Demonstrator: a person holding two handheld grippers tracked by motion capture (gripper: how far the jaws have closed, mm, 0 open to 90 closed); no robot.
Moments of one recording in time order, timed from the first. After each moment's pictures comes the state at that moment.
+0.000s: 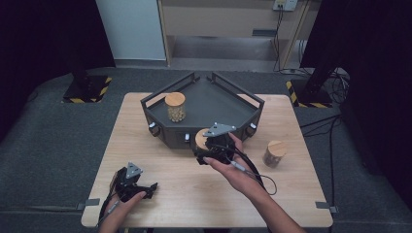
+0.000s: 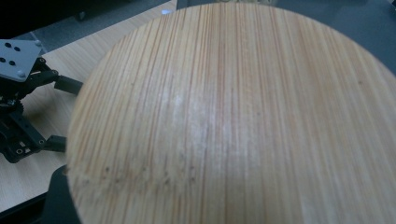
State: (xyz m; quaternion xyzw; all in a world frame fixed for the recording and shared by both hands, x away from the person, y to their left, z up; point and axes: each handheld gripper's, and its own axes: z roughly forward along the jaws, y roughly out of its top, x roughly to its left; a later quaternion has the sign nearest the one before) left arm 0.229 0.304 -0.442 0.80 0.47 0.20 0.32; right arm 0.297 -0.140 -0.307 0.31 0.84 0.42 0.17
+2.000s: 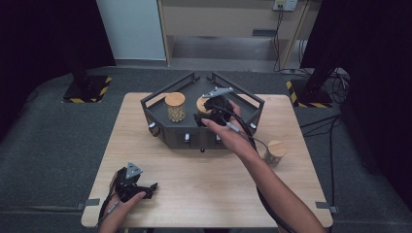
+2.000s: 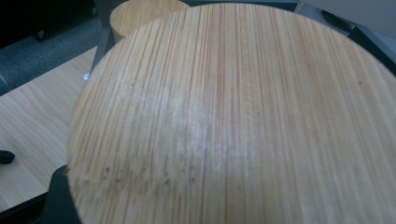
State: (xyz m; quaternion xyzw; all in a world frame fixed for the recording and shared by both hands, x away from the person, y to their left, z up) left arm 0.228 0.304 -0.442 0.80 0.47 0.20 0.32; right arm 0.377 -0.121 -0.271 0.35 0.82 0.41 0.21
